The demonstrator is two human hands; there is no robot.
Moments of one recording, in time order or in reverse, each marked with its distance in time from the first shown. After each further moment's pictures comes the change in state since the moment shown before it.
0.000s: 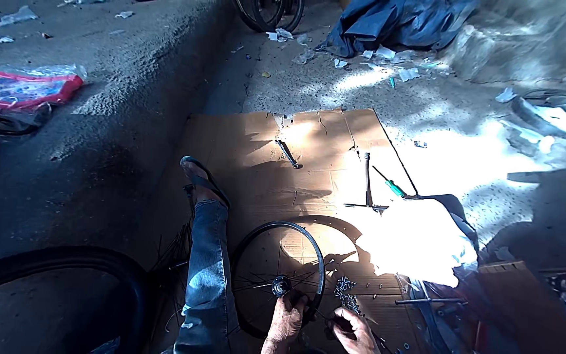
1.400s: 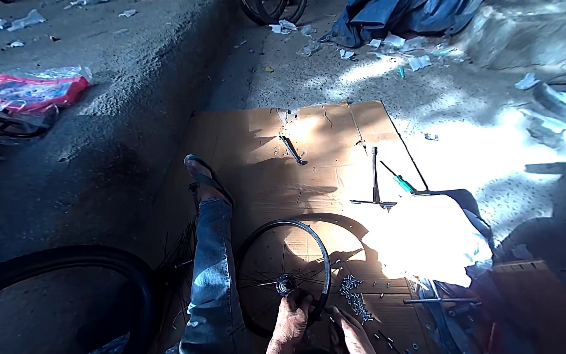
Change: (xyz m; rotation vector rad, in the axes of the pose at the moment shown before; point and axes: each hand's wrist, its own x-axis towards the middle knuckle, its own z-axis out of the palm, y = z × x) left_hand -0.001 -0.002 0.002 -0.012 0.039 -0.002; right_hand 0.003 -0.021 0.033 0.708 0.056 0.598
